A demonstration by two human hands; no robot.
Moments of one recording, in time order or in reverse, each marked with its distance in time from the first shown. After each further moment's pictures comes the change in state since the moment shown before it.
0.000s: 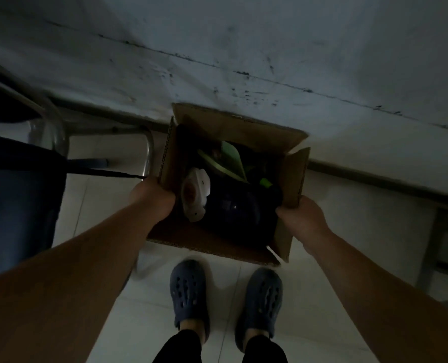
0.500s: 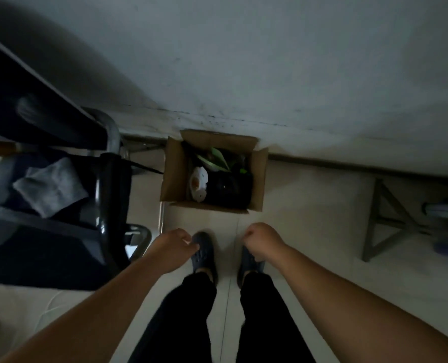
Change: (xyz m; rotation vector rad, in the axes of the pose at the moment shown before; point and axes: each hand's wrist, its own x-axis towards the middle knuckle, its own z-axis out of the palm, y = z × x) left_hand -0.289 -0.032 -0.090 0.186 -0.329 0.138; right_hand -0.268 -0.031 -0.062 -0.251 -0.352 0.011
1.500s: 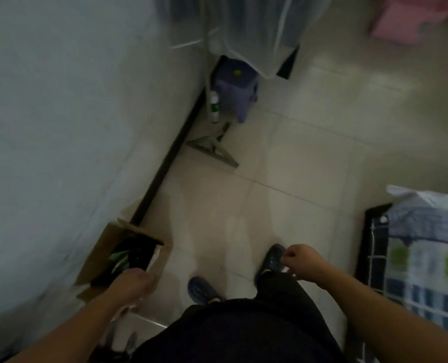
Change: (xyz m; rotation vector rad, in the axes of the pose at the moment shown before) left_hand -0.280 0.113 0.042 0.836 -0.159 0.395; right_hand -0.427 0.255 0.219 1.106 0.535 0.424
